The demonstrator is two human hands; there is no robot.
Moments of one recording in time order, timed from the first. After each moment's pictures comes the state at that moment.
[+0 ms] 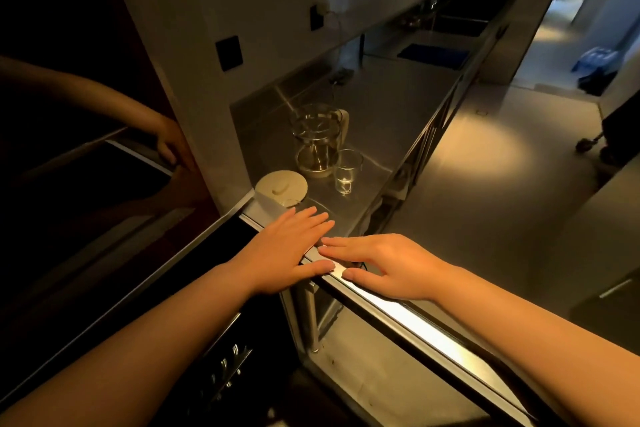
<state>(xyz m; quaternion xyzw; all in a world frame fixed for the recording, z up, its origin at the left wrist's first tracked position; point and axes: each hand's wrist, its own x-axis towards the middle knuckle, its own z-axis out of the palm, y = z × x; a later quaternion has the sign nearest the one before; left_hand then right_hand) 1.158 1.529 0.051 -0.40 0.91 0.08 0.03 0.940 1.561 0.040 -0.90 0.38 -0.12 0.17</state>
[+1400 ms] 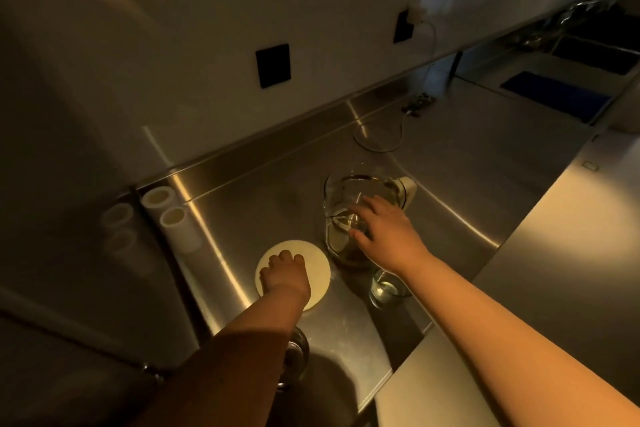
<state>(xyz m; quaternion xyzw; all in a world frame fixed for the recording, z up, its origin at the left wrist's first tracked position) 1.124 1.240 -0.088 -0.77 0.60 0.16 0.18 0.955 1.189 -0.011 -0.84 0.52 -0.06 0.11</state>
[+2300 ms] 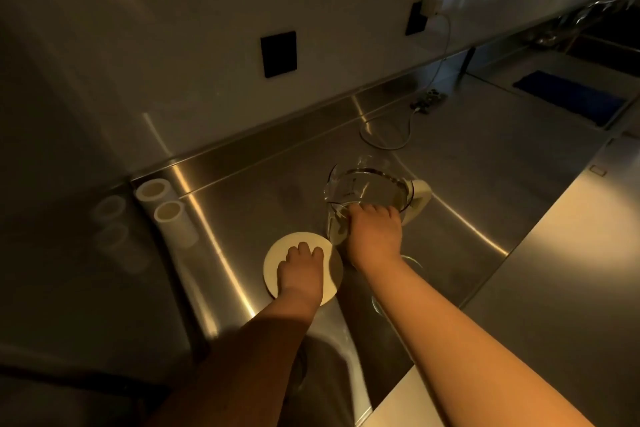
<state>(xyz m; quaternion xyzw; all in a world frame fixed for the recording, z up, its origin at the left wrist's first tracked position) 1.108 1.225 -0.098 -0.74 0.65 0.09 0.13 1.003 1.171 -0.034 -0.79 0.61 -0.03 0.00</state>
